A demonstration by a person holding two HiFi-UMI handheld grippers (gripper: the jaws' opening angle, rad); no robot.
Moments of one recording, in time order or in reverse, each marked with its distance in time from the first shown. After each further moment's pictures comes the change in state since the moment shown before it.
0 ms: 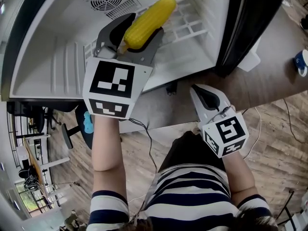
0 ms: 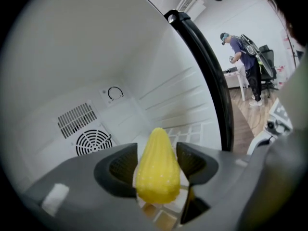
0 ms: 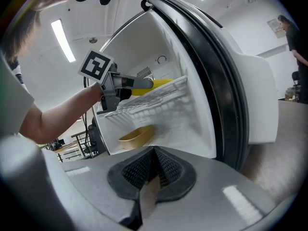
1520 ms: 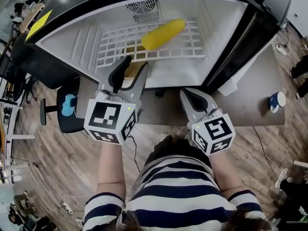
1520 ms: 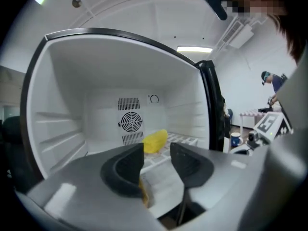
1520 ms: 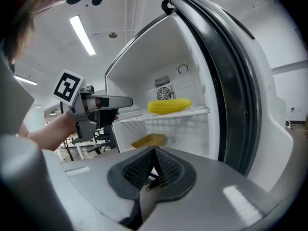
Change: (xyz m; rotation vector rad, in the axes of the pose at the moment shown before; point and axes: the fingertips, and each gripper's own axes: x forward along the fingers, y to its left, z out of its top) left arm -0.121 -0.005 -0.025 -0.492 -0.104 0.255; right arm -0.025 0.025 0.066 -0.185 0.043 0.156
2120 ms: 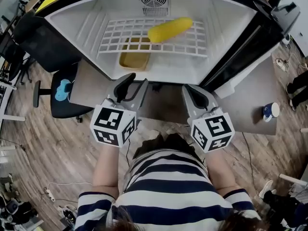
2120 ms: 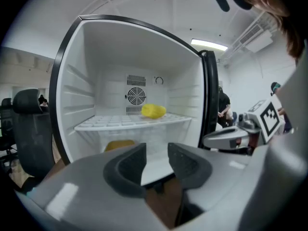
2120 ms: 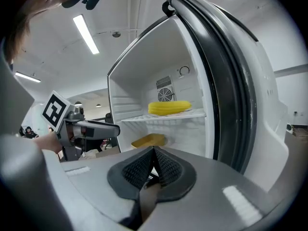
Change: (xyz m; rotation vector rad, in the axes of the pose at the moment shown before) left arm -0.030 -0.021 -0.077 -0.161 0.139 0.030; right arm -0.008 -0.008 0.004 -0.031 0.009 0.022
